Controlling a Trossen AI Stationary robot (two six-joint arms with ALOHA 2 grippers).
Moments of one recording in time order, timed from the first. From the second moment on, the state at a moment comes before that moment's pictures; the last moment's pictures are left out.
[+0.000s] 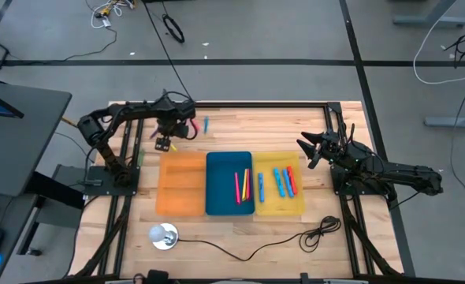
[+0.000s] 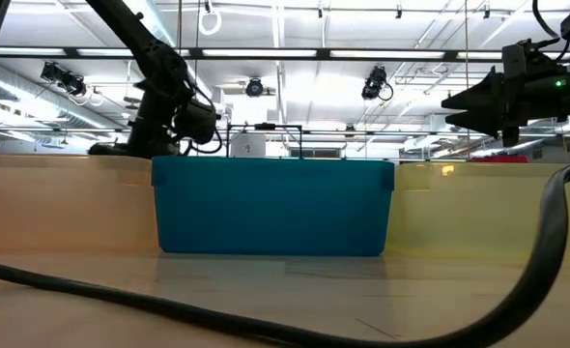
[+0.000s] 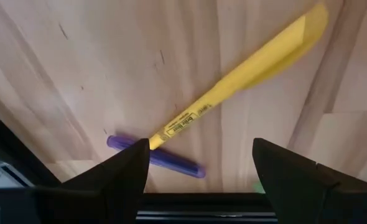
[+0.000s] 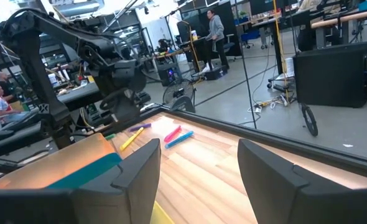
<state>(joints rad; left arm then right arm) 0.67 1.71 1.03 -1.01 -0.33 0.80 -0.20 0.07 0.02 0.07 0.35 0.27</state>
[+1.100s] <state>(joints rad) 0.68 1.70 0.85 -0.73 -0.30 1.24 -0.20 0.07 0.02 0.07 0.35 0.27</state>
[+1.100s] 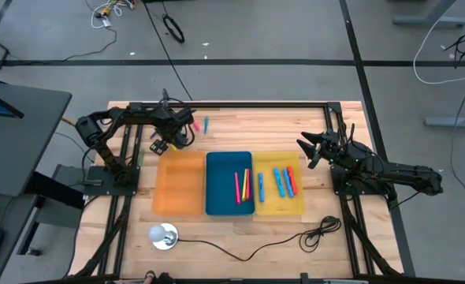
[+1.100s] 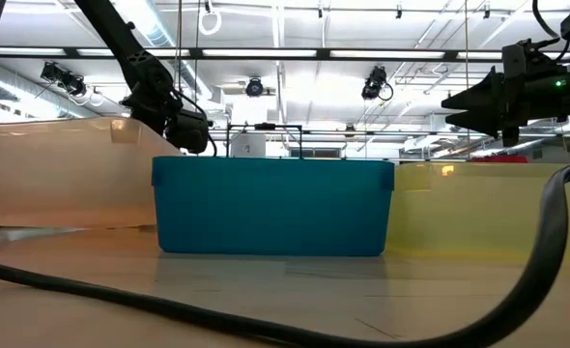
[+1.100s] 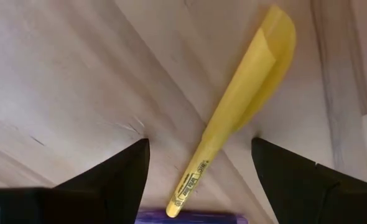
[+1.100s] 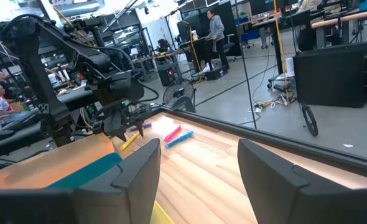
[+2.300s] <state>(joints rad) 0.68 1.69 0.86 -0.77 -0.26 1.29 -0.20 0.07 0.02 0.07 0.35 0.27</state>
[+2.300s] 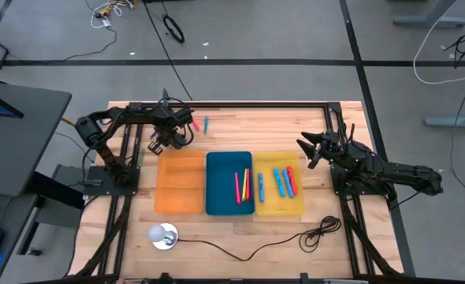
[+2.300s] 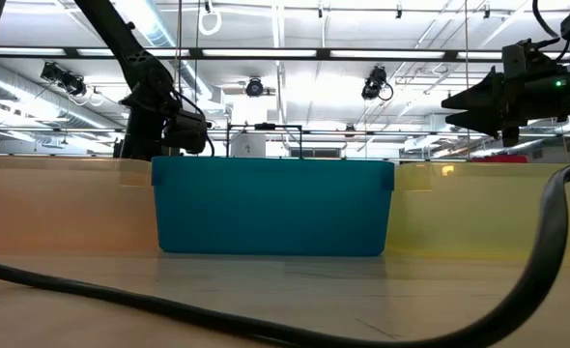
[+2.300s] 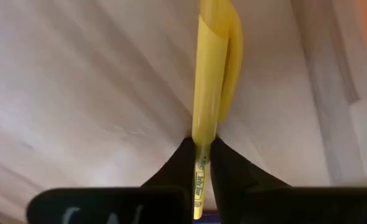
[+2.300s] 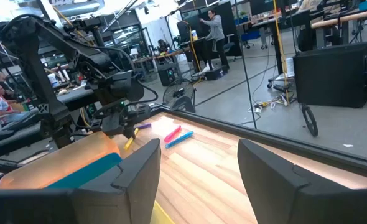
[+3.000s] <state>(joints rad) 0.65 1.57 1.02 -0.83 -0.35 1.29 -0.20 0.07 0.02 0.07 0.35 0.27</state>
